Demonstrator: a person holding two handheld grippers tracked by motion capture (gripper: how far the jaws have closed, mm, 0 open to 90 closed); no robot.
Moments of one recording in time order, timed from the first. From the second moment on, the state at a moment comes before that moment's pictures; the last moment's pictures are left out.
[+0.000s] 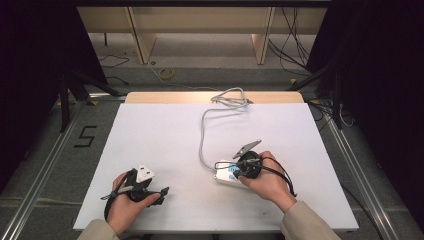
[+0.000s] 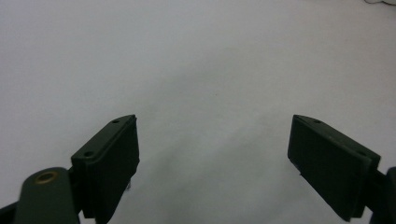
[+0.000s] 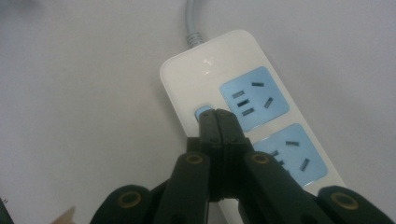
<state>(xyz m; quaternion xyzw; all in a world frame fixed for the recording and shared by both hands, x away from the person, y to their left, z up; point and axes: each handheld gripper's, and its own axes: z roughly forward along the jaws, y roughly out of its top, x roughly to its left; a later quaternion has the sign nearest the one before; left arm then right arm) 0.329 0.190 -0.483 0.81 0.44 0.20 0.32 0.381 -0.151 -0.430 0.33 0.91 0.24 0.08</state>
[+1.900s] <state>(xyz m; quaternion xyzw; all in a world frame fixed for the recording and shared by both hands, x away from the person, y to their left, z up) 0.328 0.190 -0.483 0.81 0.45 0.20 0.32 0.372 -0.191 -0.419 0.36 0.90 0.22 0.08</state>
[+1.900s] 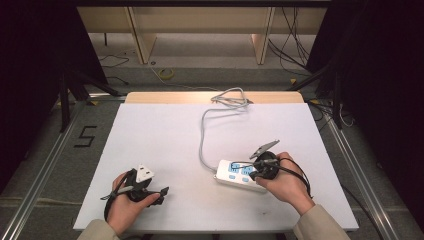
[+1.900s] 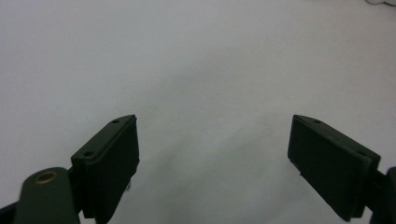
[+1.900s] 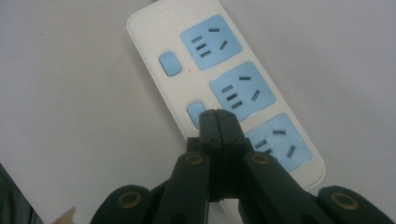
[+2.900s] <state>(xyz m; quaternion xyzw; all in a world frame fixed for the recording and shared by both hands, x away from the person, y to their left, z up) 0.328 0.191 -0.483 0.81 0.45 0.20 0.32 0.374 -0.202 -0.425 0.37 0.91 0.20 0.07</state>
